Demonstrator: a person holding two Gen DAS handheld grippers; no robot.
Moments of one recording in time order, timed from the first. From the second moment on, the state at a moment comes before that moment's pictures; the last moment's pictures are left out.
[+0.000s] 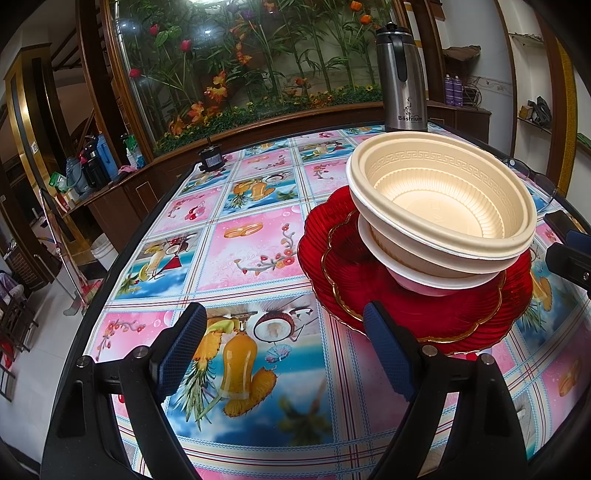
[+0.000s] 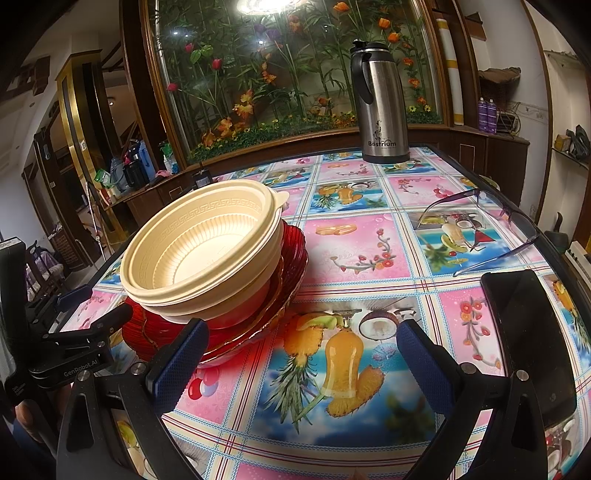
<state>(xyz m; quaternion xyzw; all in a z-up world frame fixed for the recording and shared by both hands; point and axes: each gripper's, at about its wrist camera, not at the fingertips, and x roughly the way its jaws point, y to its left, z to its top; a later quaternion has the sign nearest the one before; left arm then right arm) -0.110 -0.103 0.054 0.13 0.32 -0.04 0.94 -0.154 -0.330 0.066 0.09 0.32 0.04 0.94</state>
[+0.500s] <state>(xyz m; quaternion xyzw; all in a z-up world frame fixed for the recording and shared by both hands) -0.112 -0.108 0.053 0.14 0.32 -0.04 0.94 -0.155 -0.326 0.066 0.09 0.32 0.05 0.94</state>
